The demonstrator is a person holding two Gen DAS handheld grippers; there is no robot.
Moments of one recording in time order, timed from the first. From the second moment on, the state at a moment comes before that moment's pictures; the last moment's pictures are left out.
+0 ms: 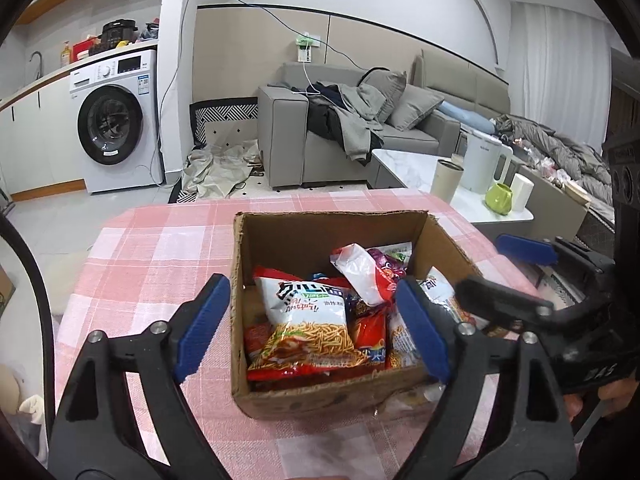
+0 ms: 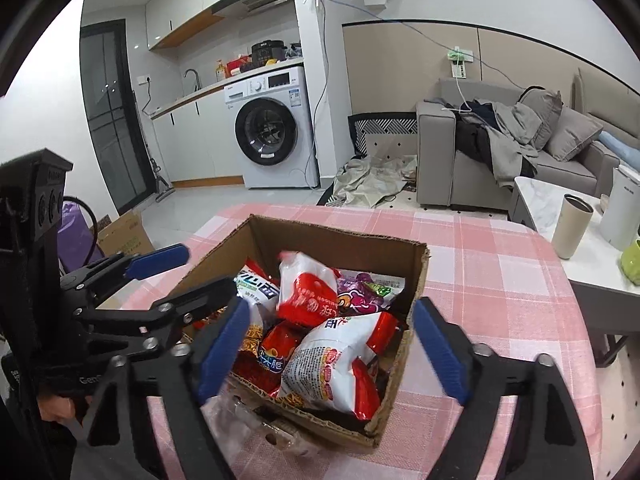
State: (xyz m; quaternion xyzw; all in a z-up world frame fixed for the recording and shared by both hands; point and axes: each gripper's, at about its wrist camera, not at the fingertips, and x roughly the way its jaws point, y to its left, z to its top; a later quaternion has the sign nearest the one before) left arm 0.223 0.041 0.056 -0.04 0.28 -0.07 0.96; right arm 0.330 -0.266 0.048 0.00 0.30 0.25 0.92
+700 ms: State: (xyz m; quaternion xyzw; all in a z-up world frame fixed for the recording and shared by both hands) left arm 0.141 0.043 0.064 -0.02 0.28 -0.05 0.96; right arm 0.270 -0.293 0.052 -0.02 0.31 0.25 0.92
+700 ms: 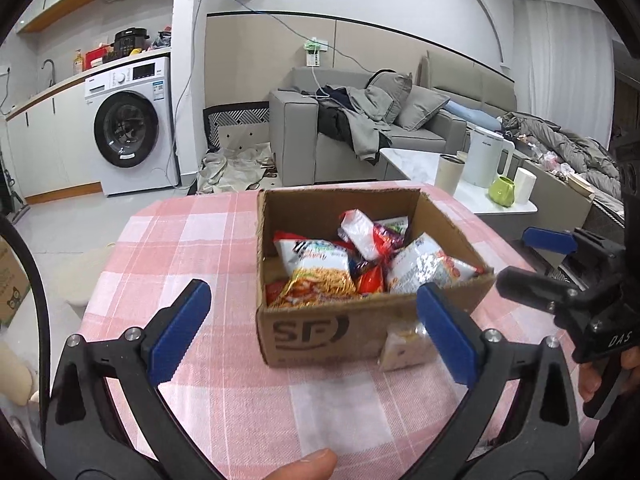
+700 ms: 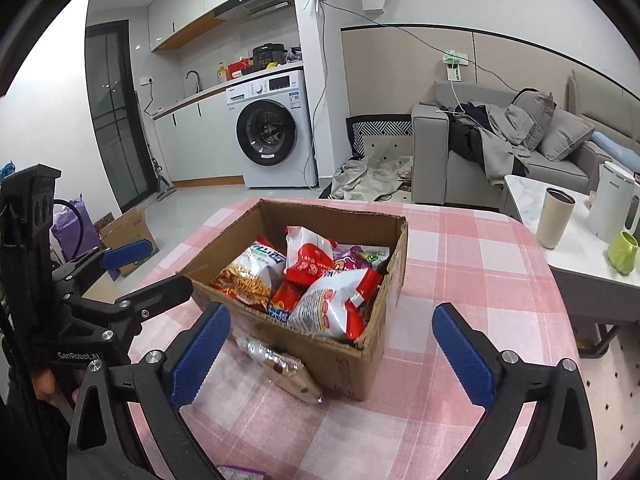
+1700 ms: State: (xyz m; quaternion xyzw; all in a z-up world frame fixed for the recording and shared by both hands) left arm 0.073 0.031 0.029 -0.01 0.32 -0.06 0.95; right arm 0.207 -0.309 0.008 -0.03 0.38 0.27 0.89
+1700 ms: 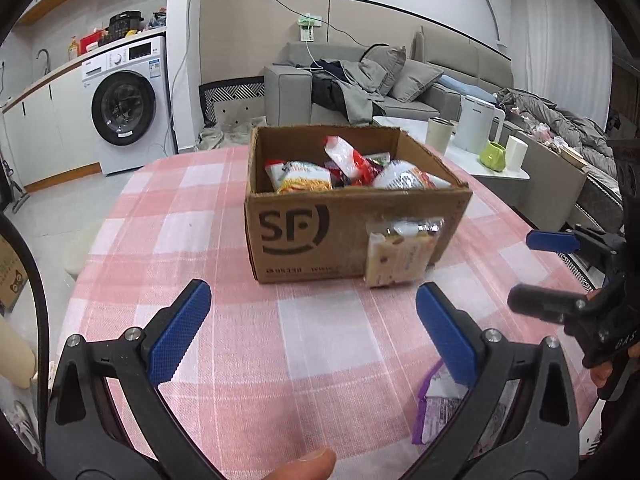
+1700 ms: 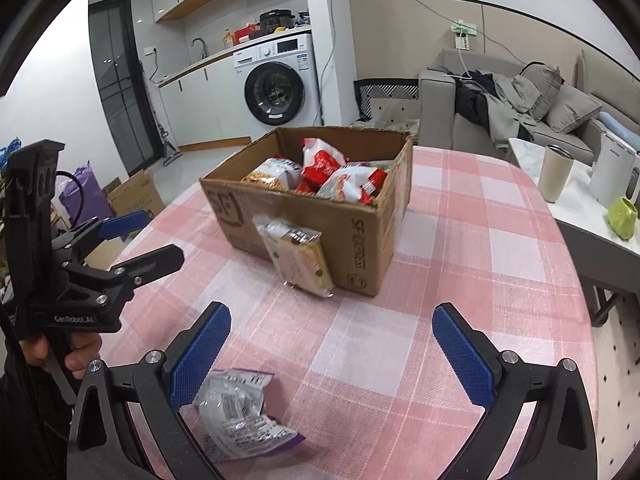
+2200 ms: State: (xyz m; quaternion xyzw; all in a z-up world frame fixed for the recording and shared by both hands) left arm 0.057 0.035 0.011 -0.01 0.34 -0.05 0.94; right arm 0.191 -0.291 -0.024 -0.08 0.42 0.33 0.84
